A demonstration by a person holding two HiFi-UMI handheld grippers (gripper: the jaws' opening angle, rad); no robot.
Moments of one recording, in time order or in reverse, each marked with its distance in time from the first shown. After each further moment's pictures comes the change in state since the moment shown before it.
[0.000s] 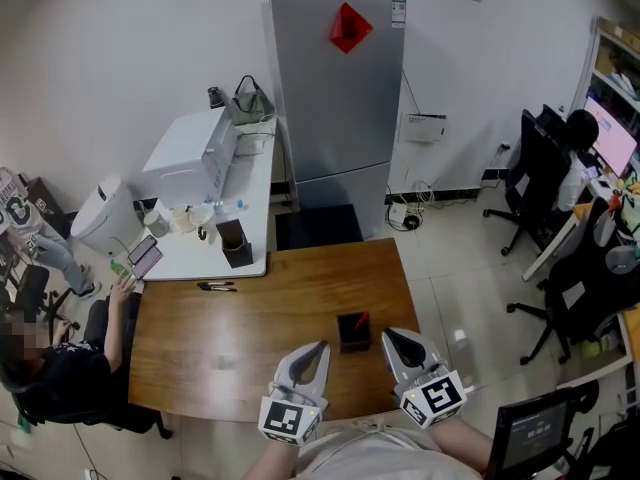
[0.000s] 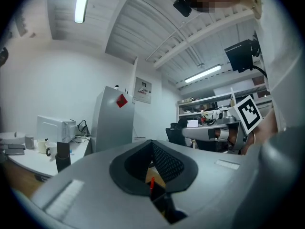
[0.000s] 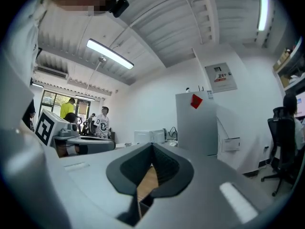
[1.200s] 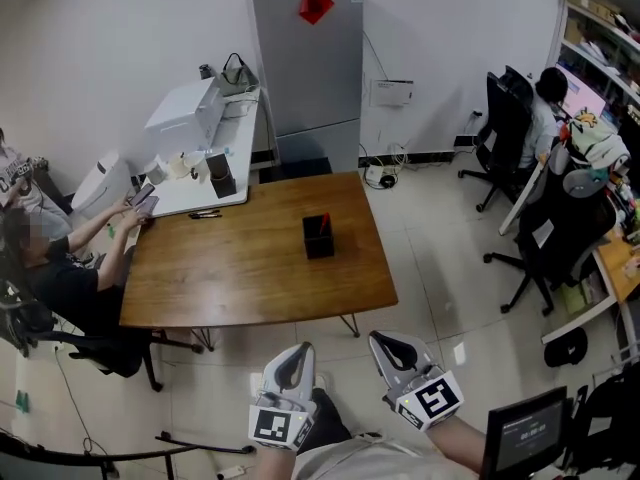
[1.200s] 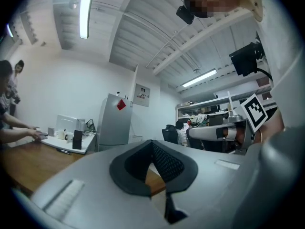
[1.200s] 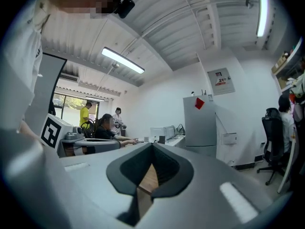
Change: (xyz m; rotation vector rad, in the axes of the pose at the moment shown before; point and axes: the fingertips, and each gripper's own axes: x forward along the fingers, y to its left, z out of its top) left arm -0.224 -0.204 -0.030 -0.040 -0.021 0.075; right arm -0.278 0.141 -0.021 -0.005 0.020 0.063
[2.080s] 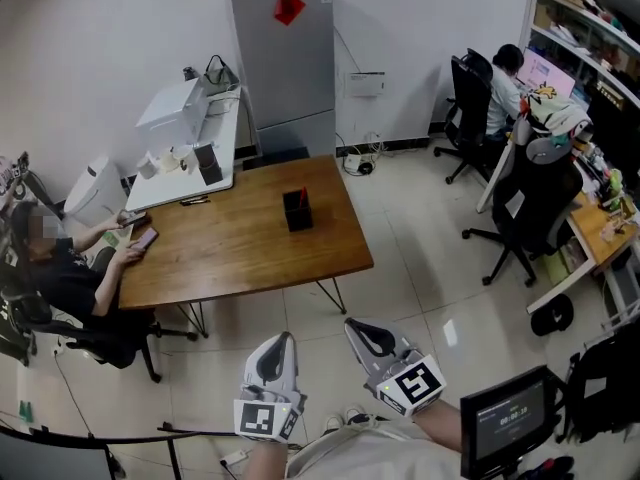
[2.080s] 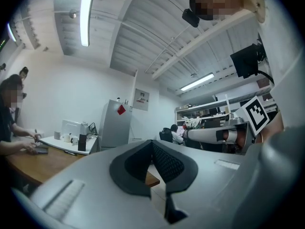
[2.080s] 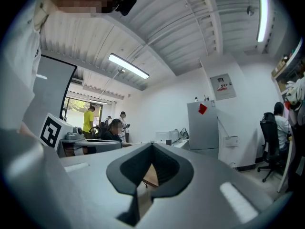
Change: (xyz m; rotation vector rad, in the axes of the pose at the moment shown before) left arm -0.102 -0.057 0.039 0.007 -0.028 0.018; right arm -0.083 0.082 0.034 -0.008 -0.038 0.022
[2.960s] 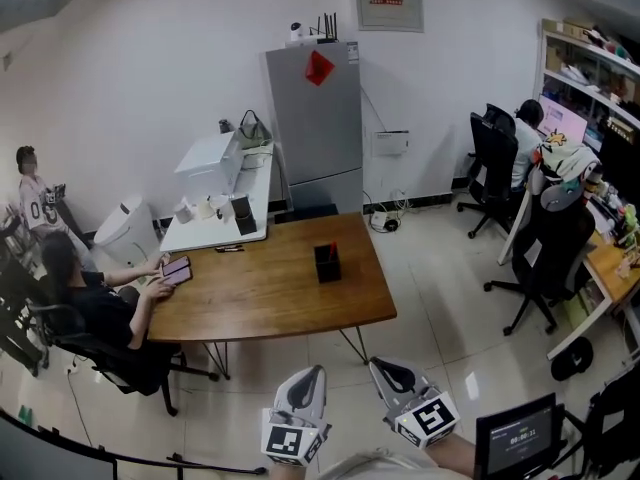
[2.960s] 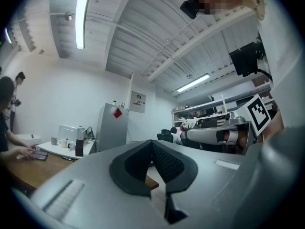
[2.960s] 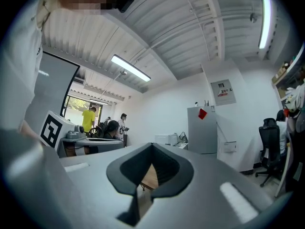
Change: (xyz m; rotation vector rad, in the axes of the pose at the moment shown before) left arm -0.001 -0.018 0.016 0.032 -0.019 -0.039; right arm -0.014 0.005 0.019 -0.027 -0.041 -0.024
